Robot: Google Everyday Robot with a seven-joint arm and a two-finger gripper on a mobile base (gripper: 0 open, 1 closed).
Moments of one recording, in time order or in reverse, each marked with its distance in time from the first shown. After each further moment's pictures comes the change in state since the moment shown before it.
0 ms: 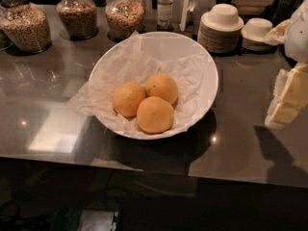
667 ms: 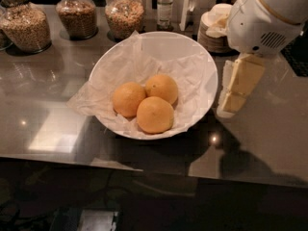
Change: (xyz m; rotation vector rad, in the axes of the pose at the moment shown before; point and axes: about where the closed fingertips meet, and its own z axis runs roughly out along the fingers) arm -0.088 -0.001 0.020 -0.049 -0.151 -0.188
